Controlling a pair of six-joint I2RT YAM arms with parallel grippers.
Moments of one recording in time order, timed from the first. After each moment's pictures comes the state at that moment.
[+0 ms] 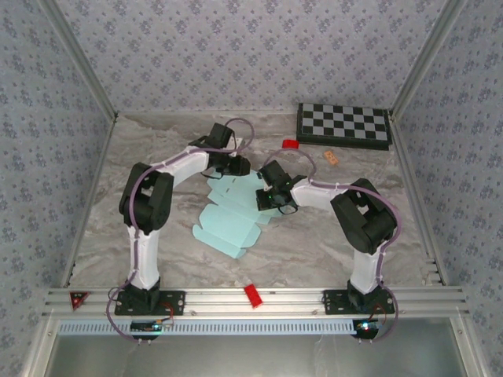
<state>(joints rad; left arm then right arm) -0.47 2.05 1.53 -0.48 0.32 -0.30 0.66 1.87 1.10 -0.28 -0.07 0.38</state>
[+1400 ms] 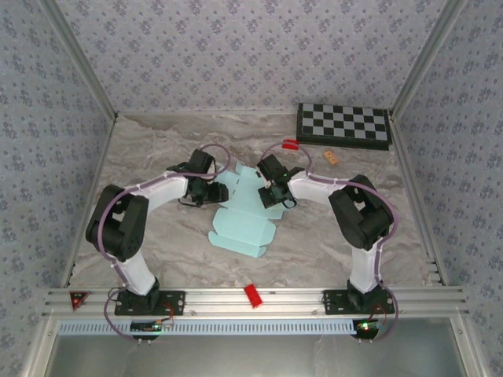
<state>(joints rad) -0.44 1.74 1.06 -0.48 0.19 -0.46 0.65 1.91 1.21 -0.43 0.06 0.17</state>
